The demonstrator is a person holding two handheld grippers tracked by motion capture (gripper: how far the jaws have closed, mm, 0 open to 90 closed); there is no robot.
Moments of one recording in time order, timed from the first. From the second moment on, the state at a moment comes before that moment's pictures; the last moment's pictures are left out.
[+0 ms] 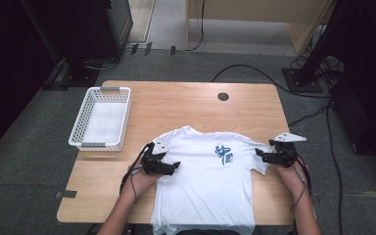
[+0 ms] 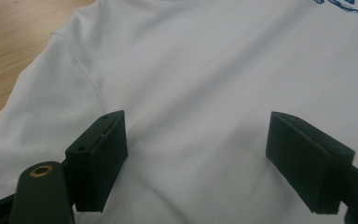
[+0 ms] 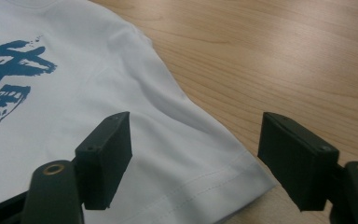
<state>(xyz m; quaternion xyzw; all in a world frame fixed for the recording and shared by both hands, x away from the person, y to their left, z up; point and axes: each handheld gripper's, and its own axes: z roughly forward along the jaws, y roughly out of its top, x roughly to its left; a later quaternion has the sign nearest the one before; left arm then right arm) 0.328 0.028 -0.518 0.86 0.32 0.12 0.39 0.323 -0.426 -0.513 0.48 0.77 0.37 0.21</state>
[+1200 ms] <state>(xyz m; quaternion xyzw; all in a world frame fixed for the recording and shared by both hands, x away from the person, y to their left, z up) 0.327 0.027 -0.520 0.86 0.30 0.14 0.38 0.322 -0.443 -0.522 0.50 0.76 0.36 0.22</state>
